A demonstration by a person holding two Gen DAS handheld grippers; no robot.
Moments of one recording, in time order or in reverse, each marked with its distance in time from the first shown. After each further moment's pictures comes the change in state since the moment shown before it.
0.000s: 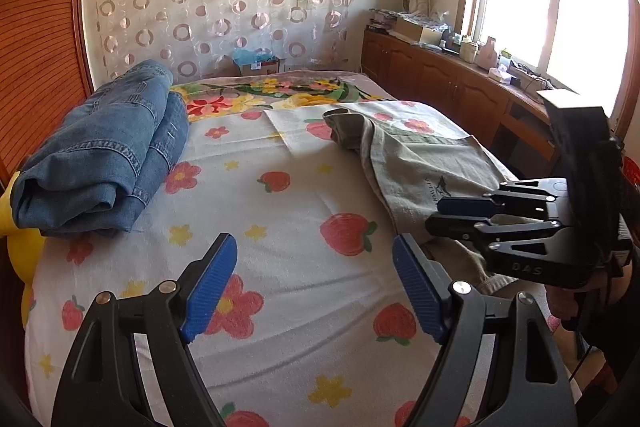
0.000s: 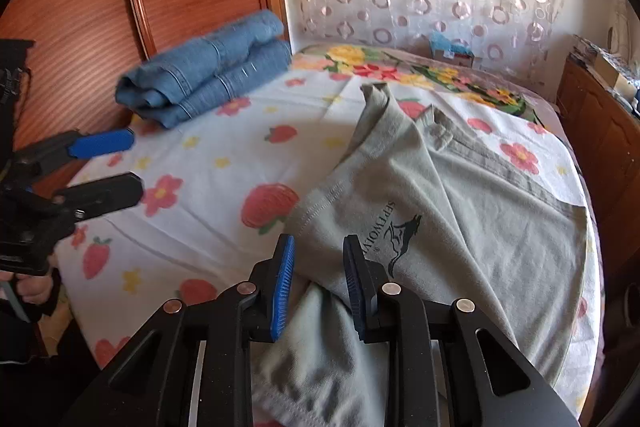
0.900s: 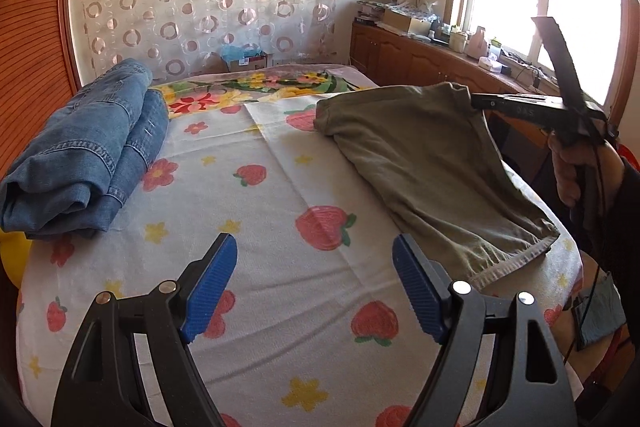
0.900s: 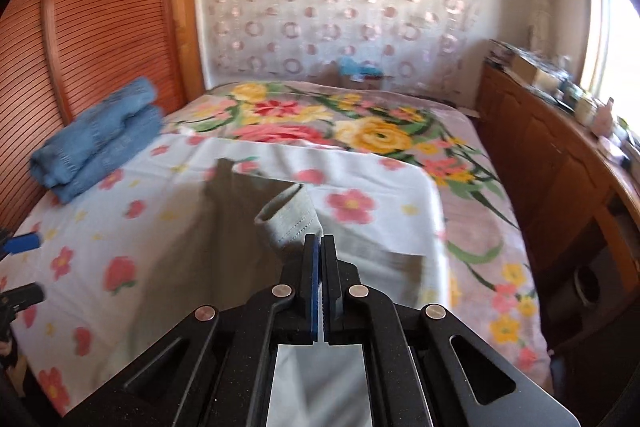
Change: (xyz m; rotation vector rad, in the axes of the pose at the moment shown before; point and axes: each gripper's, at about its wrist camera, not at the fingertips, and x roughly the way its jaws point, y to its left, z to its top) left arm 0.009 -0.017 -0.003 0.035 0.023 -0.027; right arm -0.041 -0.101 0.016 0.142 -0.116 -0.279
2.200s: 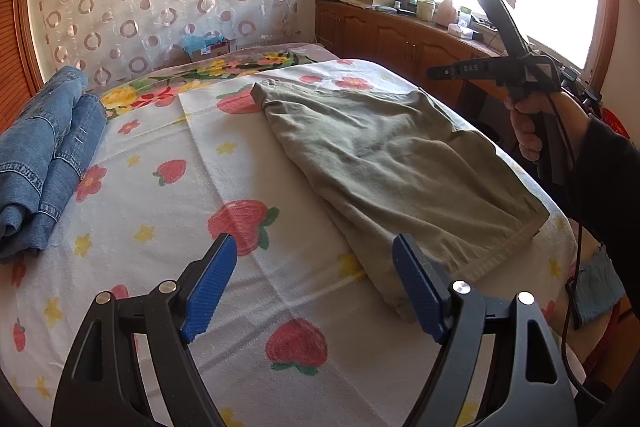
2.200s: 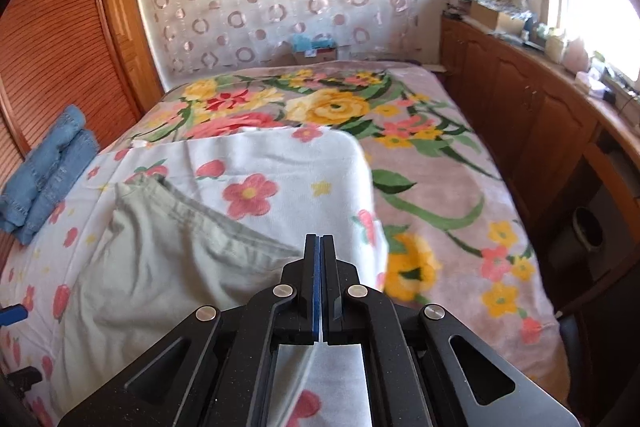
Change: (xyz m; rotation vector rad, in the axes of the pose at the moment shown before) left arm 0.034 -0.055 0.001 0.091 0.078 -0.073; right arm 0.045 -0.084 -0.001 0.168 0.079 -0.012
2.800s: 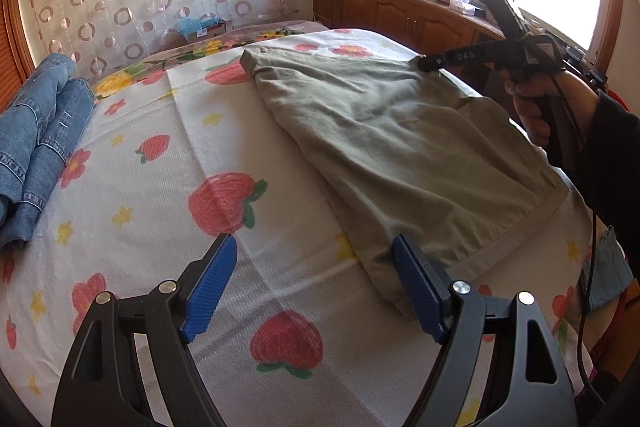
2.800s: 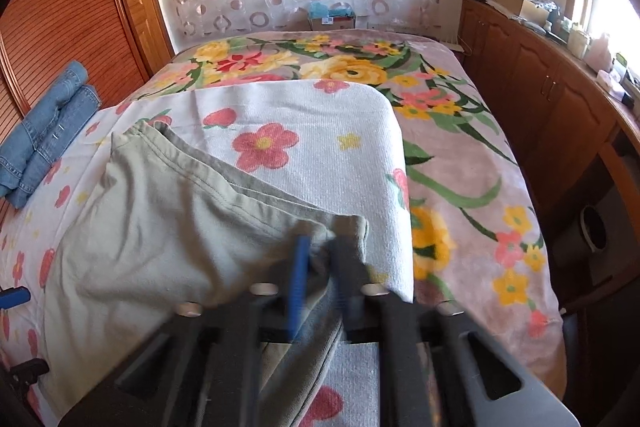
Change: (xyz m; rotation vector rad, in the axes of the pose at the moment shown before) left arm 0.022 -0.007 -0.010 0.023 0.084 0.012; right arm 0.026 0.006 0.011 -0.066 0.099 0.006
